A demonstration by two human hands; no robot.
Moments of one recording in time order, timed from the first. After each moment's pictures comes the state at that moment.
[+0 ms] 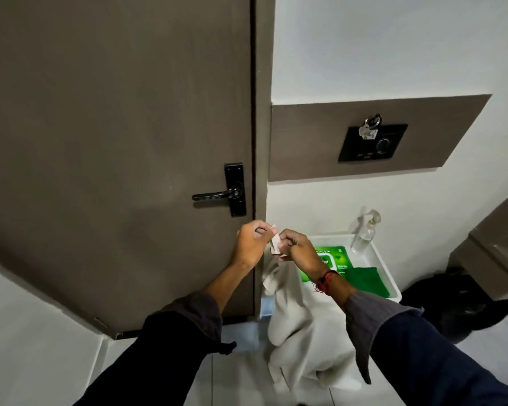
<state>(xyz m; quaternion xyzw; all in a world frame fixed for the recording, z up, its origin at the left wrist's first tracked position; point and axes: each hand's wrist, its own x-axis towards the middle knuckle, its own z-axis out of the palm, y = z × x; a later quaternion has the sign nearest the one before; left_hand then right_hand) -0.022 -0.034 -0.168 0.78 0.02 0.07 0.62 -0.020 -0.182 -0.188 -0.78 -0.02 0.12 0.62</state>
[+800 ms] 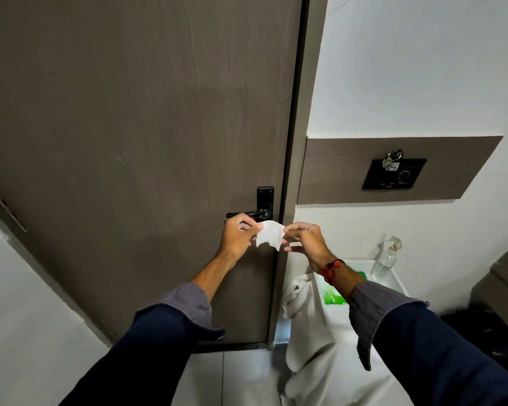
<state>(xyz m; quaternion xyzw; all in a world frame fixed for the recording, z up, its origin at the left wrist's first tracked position) -0.026 0.073 -0.110 0.79 0.04 0.12 0.60 -0.008 -0.118 -0.113 -0.71 0.02 0.08 0.70</state>
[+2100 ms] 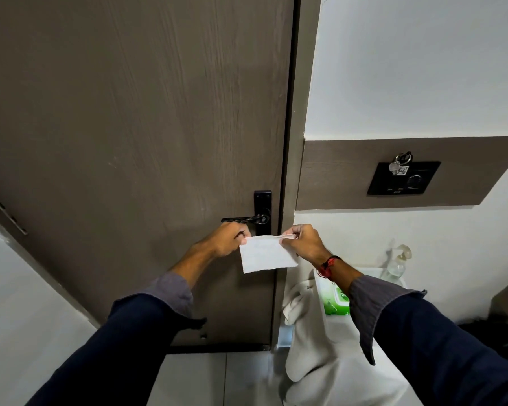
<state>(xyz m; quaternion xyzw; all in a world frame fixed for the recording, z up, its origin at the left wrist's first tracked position) 0.020 0.105 -0.104 0.95 -0.10 -0.07 0.28 0.051 -0.133 -0.135 -0.86 -0.05 0.07 0.51</state>
